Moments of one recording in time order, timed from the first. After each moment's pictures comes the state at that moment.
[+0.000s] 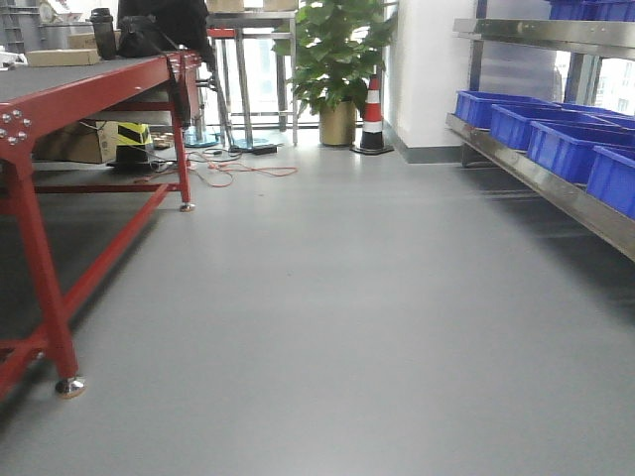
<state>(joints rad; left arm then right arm) 0.02 0.45 -0.67 -0.14 0.65 0.08 0.09 0.66 -0.62 0.09 0.44 0.03</state>
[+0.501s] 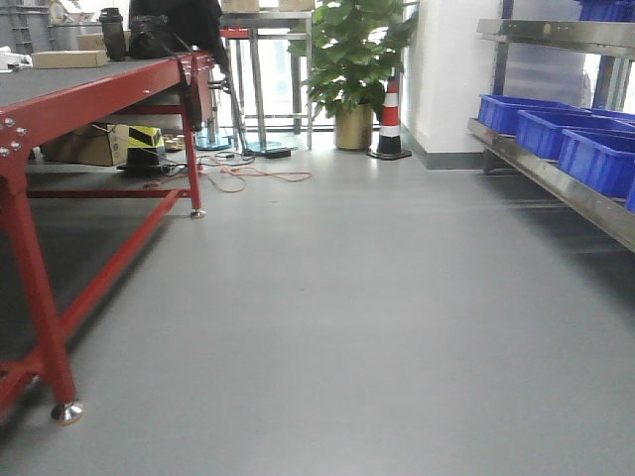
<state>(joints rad) 0.02 0.45 -0.67 -0.14 0.65 0.08 0.09 0.66 -0.62 0.09 0.44 0.03</state>
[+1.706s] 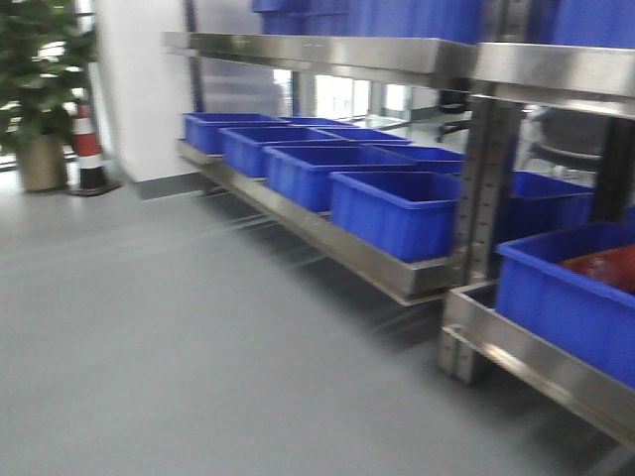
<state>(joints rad) 0.02 0.45 -0.67 -0.13 0.65 0.08 0.09 0.66 -0.62 0.09 0.44 0.03</state>
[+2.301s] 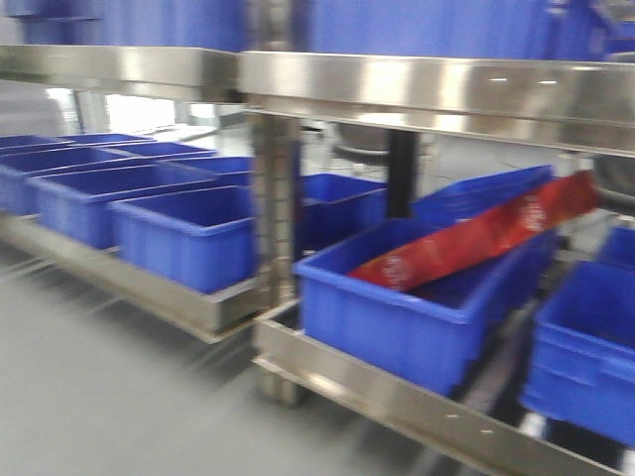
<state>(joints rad) 0.02 0.45 -0.67 -0.13 0.65 0.08 0.09 0.66 -0.62 0.09 0.44 0.03</state>
